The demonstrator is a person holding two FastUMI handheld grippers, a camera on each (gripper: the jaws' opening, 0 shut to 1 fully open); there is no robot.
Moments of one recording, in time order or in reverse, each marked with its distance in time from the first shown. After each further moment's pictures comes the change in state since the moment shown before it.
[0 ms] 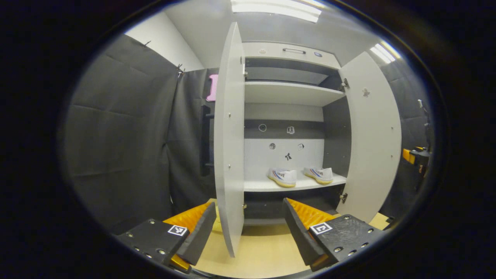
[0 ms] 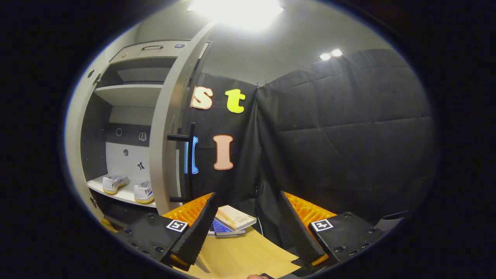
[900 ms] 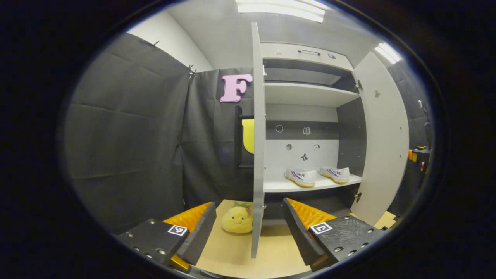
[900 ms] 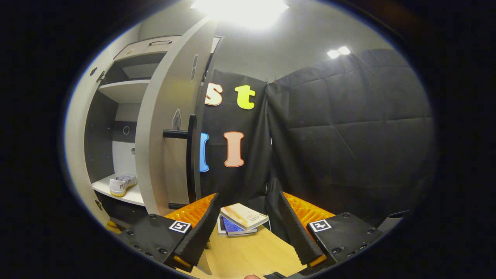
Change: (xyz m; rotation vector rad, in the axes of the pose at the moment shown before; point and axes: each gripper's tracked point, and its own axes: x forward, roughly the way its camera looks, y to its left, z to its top) left arm -0.006 0.051 0.003 0.001 -0.002 0.075; right arm -0.004 0.054 -0.005 -0.004 0.017 0.089
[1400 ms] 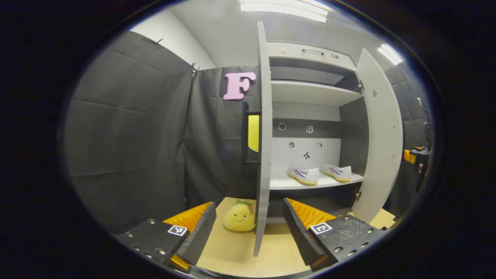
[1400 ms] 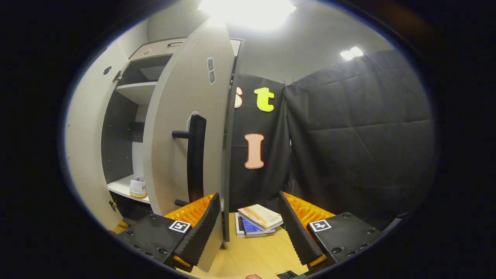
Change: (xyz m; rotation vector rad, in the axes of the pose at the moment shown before) left arm -0.005 0.014 -0.009 -0.010 0.017 0.022; right arm -0.012 0.050 0.006 -0.006 -0.016 0.125
